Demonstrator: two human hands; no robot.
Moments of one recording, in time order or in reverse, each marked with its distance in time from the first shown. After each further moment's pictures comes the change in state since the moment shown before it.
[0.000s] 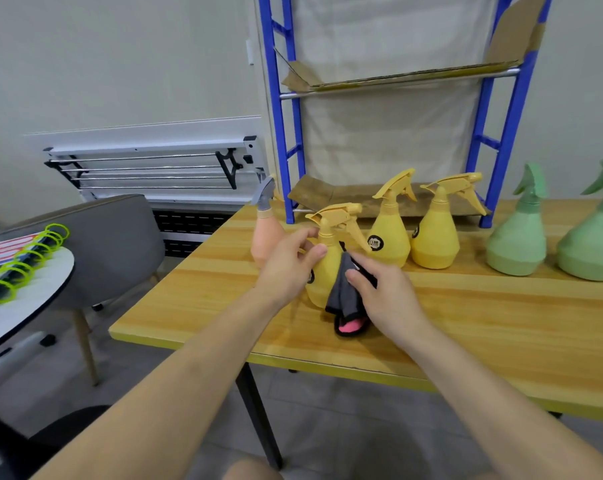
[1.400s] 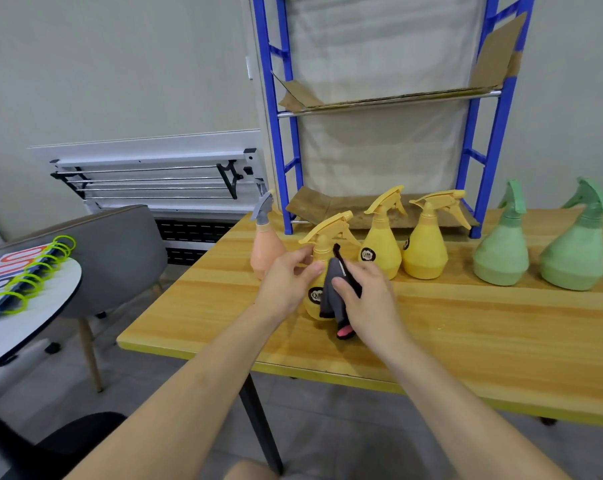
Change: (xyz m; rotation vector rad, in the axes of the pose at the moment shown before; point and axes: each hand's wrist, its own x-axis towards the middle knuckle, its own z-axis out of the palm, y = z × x) left_hand -0.006 0.004 0.001 -0.037 0.006 -0.045; right_hand -0.005 -0.021 0.007 -0.017 0.077 -0.022
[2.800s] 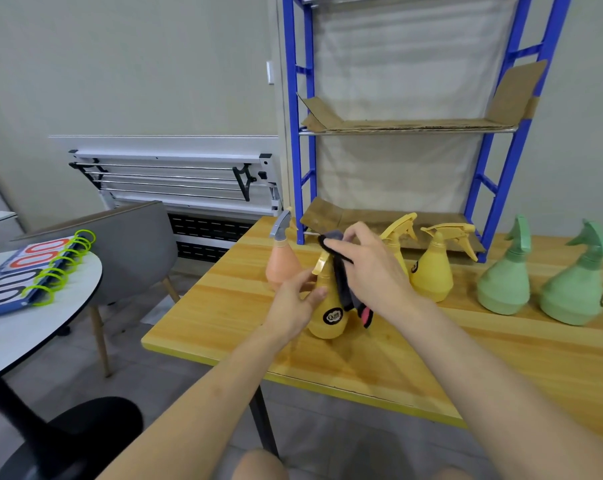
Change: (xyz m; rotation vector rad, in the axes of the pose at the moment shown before) left_hand -0.004 -0.011 -0.011 -0.124 0.005 -0.053; right_hand 0.071 -0.062 -0.033 -0.408 -0.065 -0.366
